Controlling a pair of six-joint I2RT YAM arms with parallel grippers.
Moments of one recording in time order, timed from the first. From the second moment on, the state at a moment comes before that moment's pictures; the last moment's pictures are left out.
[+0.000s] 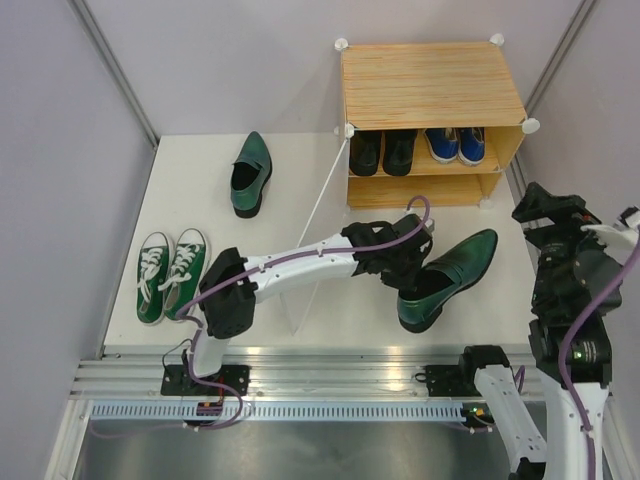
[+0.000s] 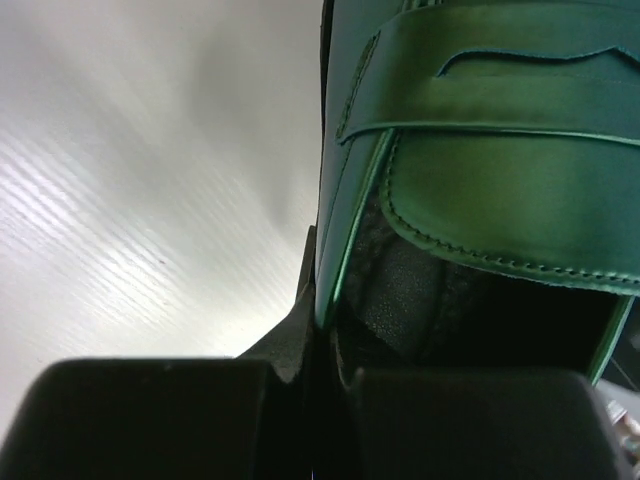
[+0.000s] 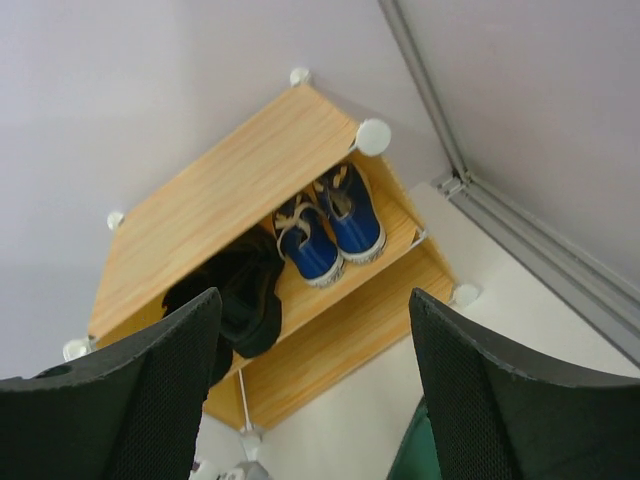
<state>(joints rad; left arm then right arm) -1.16 2.00 1.80 -0.72 0.06 -0.67 0.02 0.52 1.10 -0.44 0.43 0.53</state>
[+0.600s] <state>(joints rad) -1.03 2.10 1.63 -0.58 -0.15 -0.88 0.02 0.60 0.97 -0.44 0.16 0.53</state>
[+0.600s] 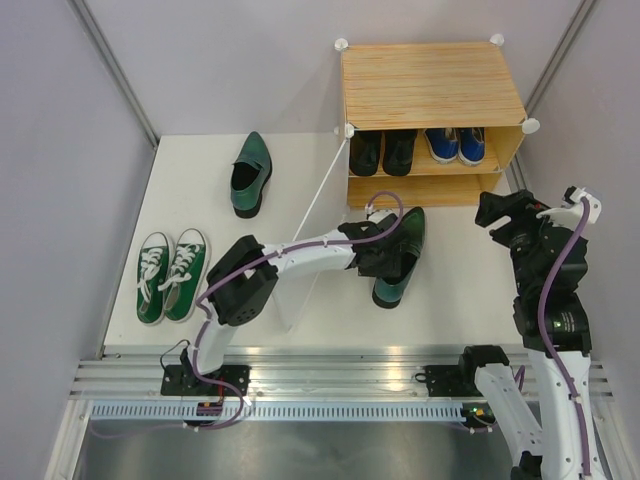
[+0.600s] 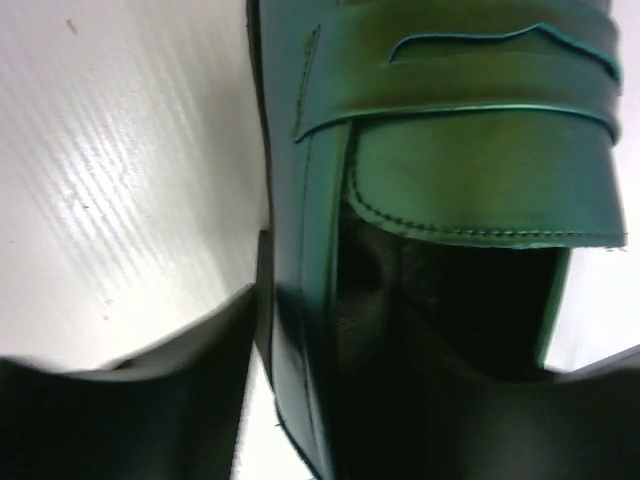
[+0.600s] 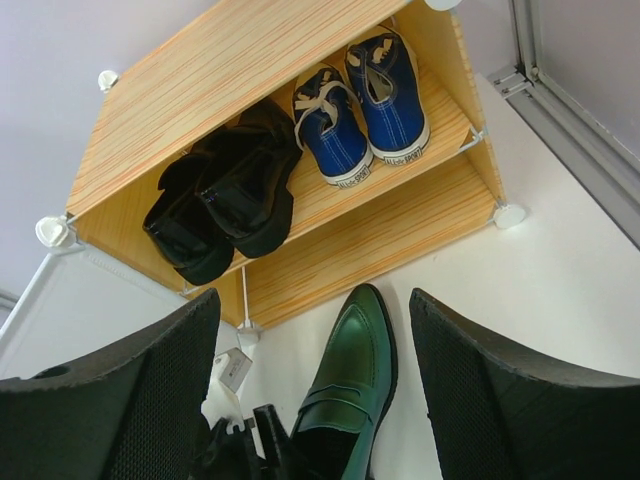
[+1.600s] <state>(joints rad) -1.10 1.50 1.88 -0.73 -0.44 -0.33 0.02 0.61 0.60 -0.48 -0.18 0.61</state>
